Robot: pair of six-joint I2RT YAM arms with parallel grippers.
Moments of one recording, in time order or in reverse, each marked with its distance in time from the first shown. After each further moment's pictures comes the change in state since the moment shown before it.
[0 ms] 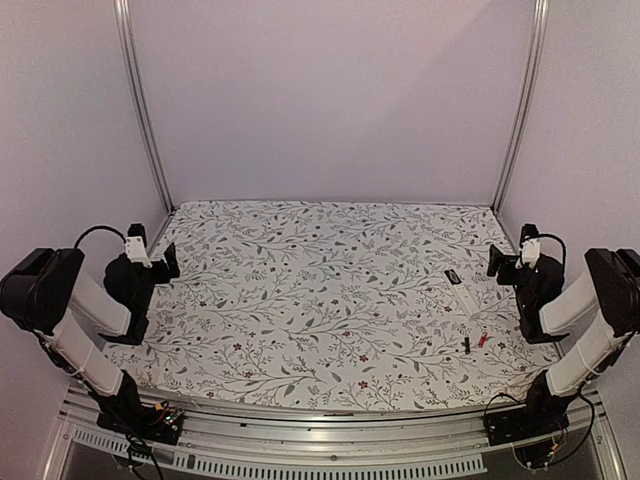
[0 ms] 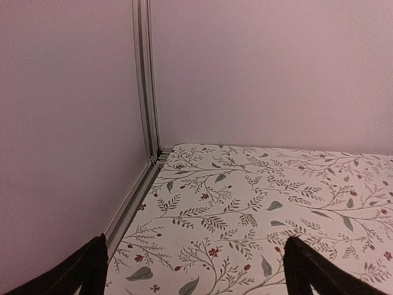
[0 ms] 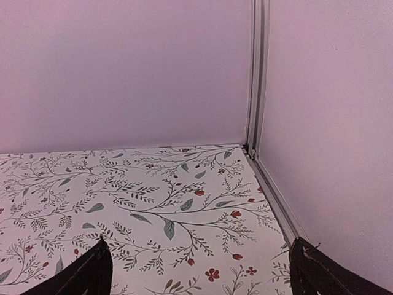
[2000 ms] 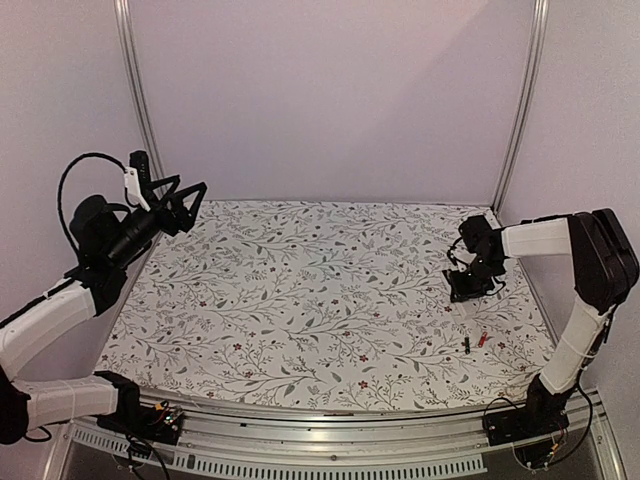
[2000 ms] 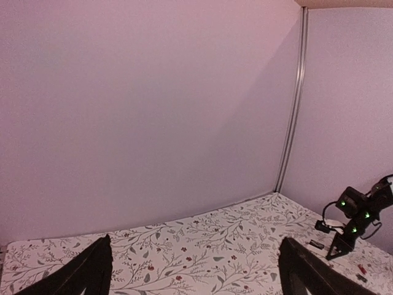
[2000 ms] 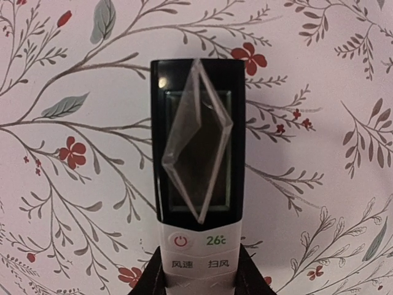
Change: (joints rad) left arm -0.257 -0.618 0.390 -0.792 0.451 -0.222; right arm 0.287 0.203 0.773 -1.814 -0.038 0.050
